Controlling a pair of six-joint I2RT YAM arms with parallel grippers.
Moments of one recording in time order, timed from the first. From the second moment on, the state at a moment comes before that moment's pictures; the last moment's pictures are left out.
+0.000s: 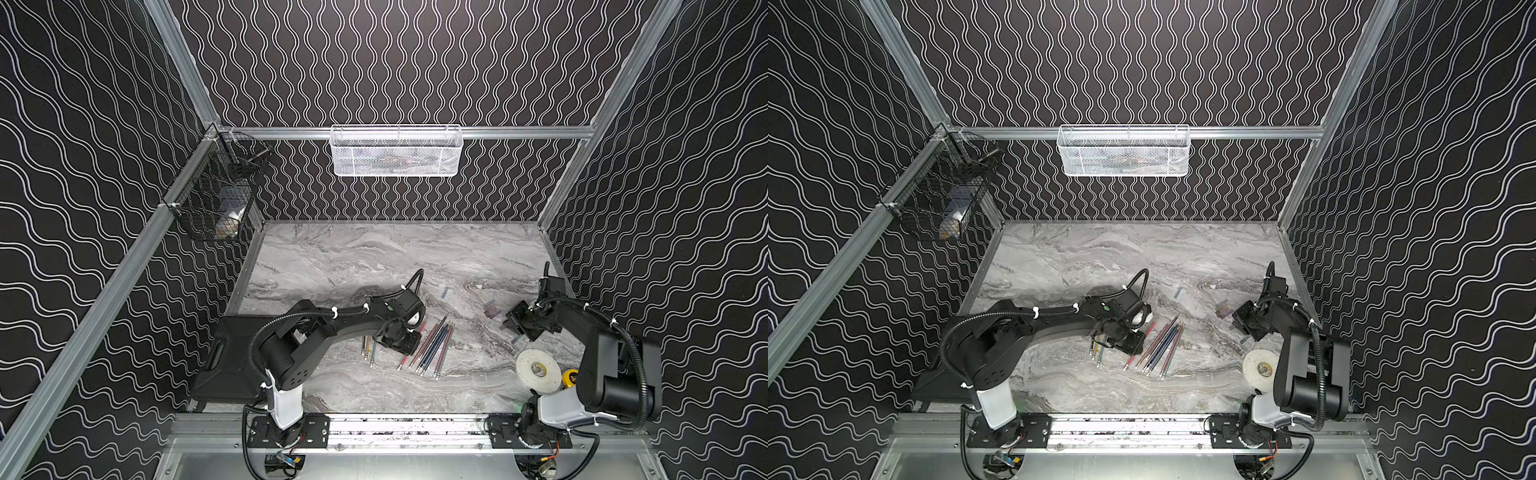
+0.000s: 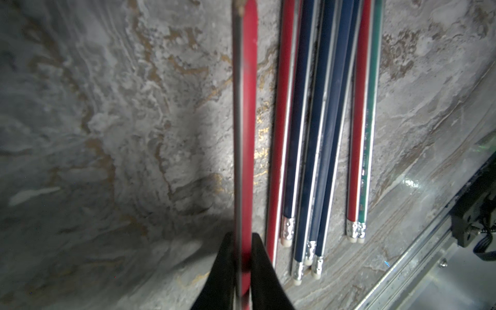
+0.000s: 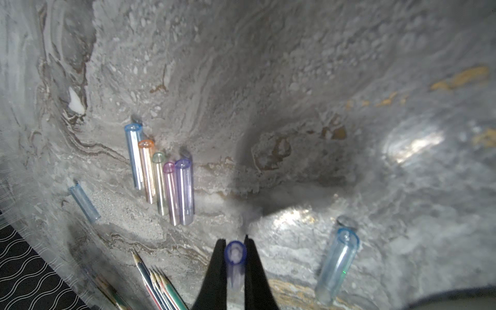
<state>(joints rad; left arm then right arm) -0.79 1.84 1.11 -0.52 0.29 -0.37 -0.23 1.50 0.77 -0.57 -0.31 0.68</state>
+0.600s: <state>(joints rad) -0.79 1.76 1.13 -0.56 0.23 -0.37 -0.23 1.50 0.77 -0.54 -0.33 0.68</state>
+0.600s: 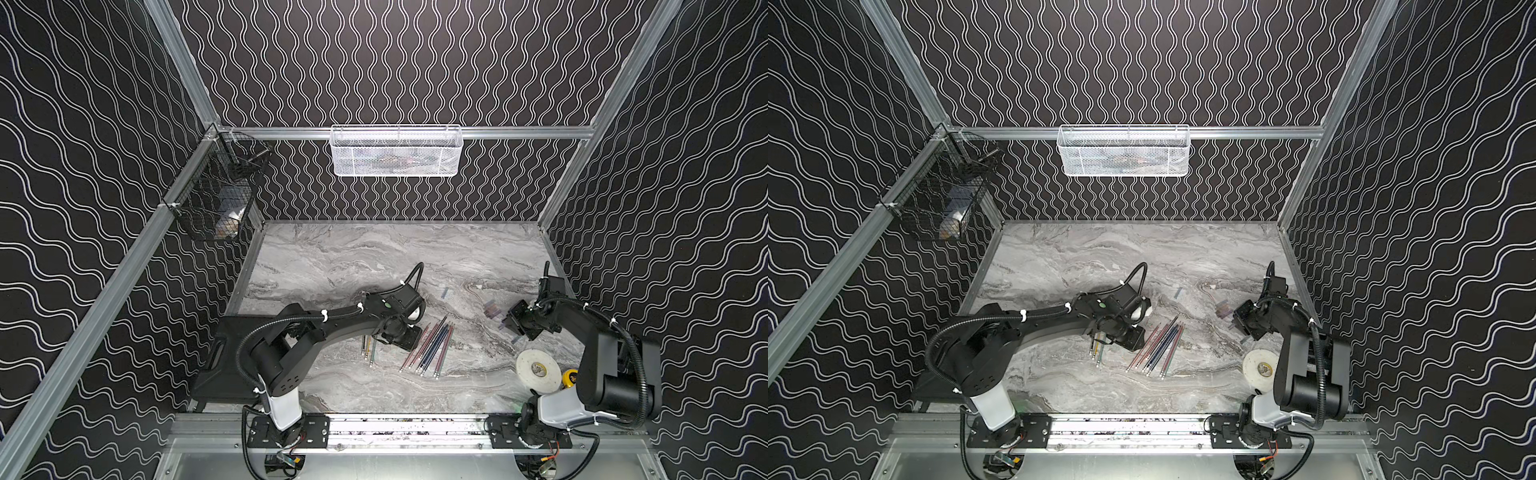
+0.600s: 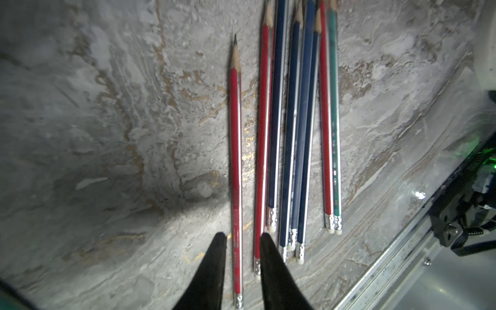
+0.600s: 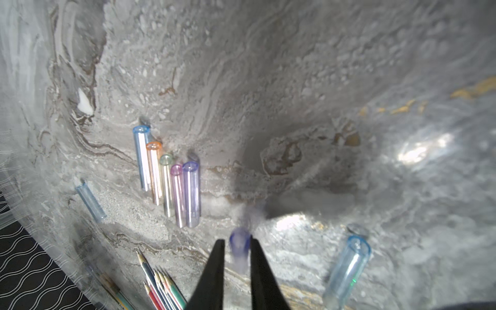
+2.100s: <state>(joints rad) -0.68 1.76 1.03 -0.65 -0.07 -0.39 -0.23 1.26 0.72 -0.55 -0.41 0.63</state>
